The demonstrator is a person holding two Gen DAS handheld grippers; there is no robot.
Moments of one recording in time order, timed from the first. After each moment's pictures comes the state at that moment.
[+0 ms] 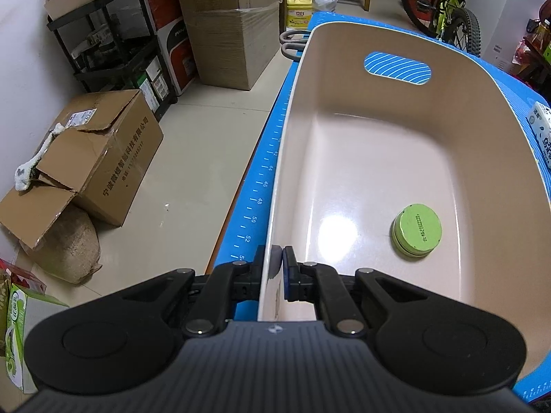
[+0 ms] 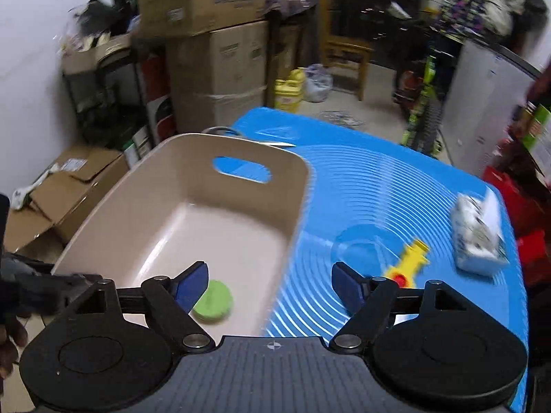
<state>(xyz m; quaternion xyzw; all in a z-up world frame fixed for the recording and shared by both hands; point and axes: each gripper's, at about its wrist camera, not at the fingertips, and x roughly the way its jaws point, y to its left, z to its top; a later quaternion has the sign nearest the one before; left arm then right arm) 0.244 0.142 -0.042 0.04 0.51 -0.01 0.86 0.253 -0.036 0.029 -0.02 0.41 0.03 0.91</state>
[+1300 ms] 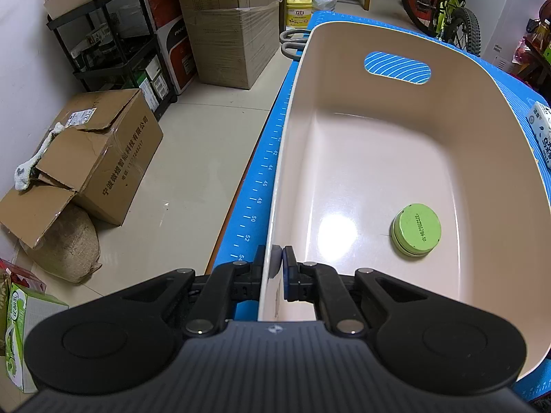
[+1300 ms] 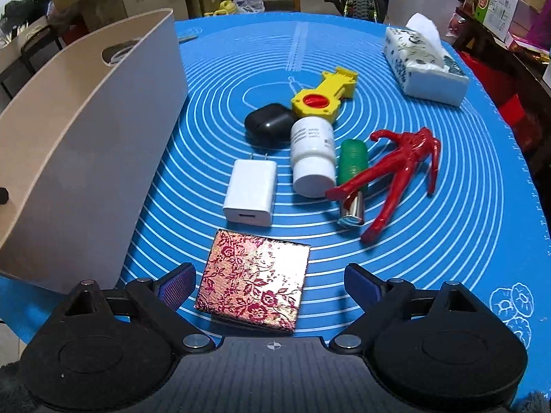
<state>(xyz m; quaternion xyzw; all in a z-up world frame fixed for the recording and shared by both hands) 0.245 0.142 -0.042 0.04 0.51 -0.01 0.86 0.196 -0.119 -0.101 0.07 0.51 -0.05 0.86</state>
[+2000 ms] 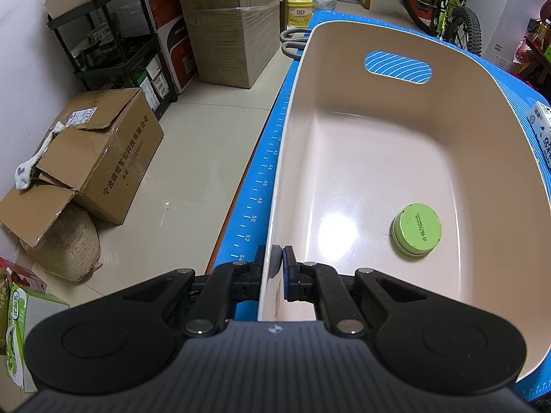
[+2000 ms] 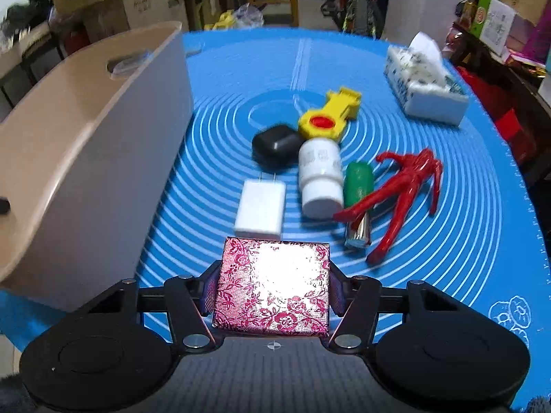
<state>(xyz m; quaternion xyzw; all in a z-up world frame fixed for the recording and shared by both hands) 0.244 0.142 -0.042 0.04 0.51 -0.01 0.86 0.197 -0.112 -0.085 0.07 0.48 -0.06 0.88</state>
